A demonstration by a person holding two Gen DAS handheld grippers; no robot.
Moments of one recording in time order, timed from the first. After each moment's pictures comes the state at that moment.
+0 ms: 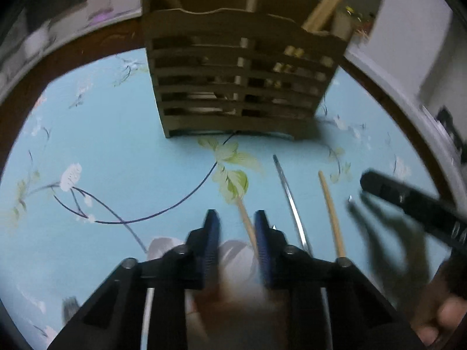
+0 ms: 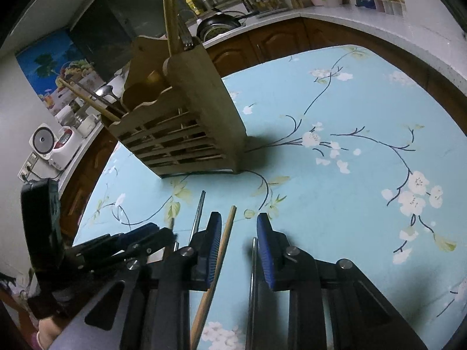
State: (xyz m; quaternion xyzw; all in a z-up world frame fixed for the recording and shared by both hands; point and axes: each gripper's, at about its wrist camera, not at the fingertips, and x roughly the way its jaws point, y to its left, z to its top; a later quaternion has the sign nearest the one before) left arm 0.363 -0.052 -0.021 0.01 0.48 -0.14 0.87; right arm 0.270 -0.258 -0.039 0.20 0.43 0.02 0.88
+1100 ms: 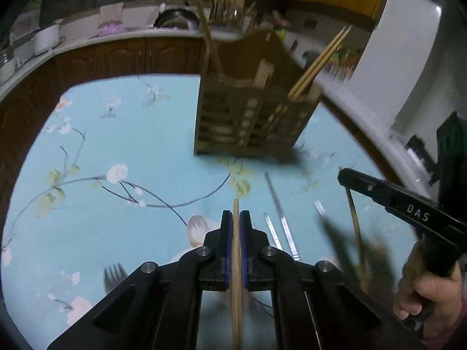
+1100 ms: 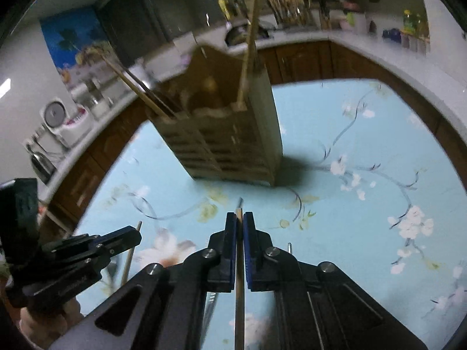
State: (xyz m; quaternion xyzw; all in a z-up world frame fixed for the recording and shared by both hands) left arm 0.296 0.010 0.044 -0.07 0.41 -0.17 0.90; right arm 0.246 -0.236 0.022 0.13 0.39 0.05 0.91
